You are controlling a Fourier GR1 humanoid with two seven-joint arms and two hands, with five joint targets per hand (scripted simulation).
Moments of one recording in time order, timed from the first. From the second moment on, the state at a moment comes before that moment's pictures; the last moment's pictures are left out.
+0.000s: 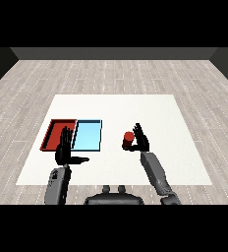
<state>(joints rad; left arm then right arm) 0.02 0.03 0.04 -1.59 0.11 -0.09 -0.50 -0.37 0.00 0.05 -0.94 -0.30 0.06 -0.42</state>
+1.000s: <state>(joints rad) 0.00 0.04 0.06 -1.62 0.13 -0.09 -0.46 -0.47 0.00 0.14 -0.78 -0.39 0.00 -0.47</state>
